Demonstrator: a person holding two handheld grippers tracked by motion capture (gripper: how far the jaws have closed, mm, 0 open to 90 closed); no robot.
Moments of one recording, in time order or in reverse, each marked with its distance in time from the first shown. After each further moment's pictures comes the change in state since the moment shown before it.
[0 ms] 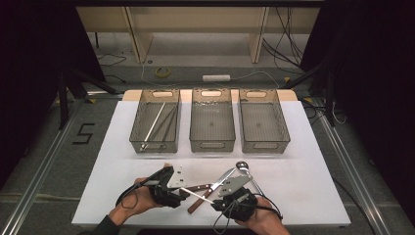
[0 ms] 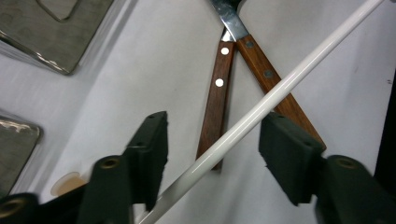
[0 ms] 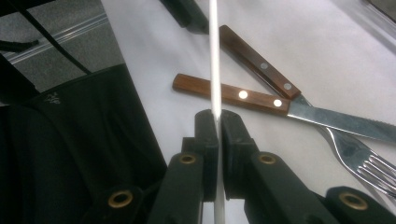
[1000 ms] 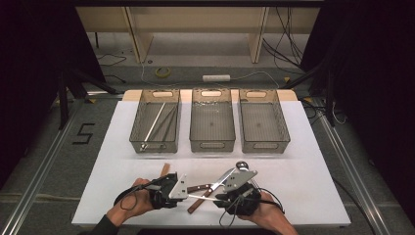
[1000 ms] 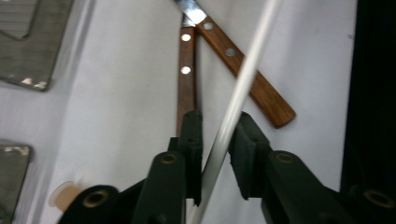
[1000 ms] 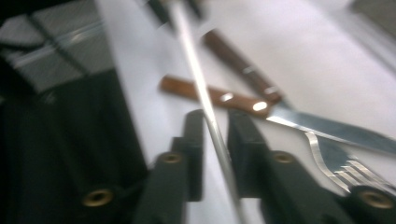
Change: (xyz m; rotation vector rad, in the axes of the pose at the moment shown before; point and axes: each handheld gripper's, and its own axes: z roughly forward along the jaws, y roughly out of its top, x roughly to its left) left arm -0.014 0.003 -0.005 0.065 -0.057 0.211; right arm -0.019 -0.004 -0.002 -0.036 0.018 -0.015
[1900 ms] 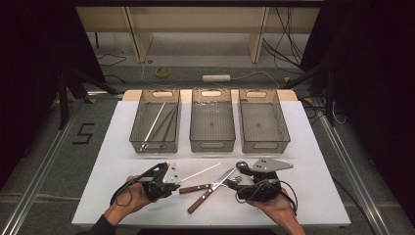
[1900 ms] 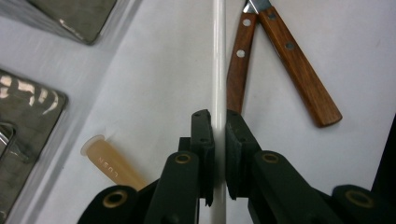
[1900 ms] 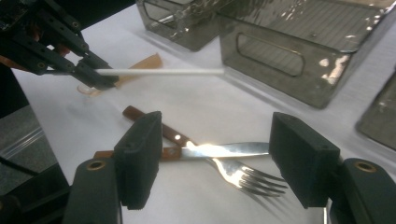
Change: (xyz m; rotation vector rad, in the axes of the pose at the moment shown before) left arm 0.024 -0.013 -0.010 0.003 0.086 -0.275; right arm -0.028 -0.013 -0.039 -0.284 -0.222 0.259
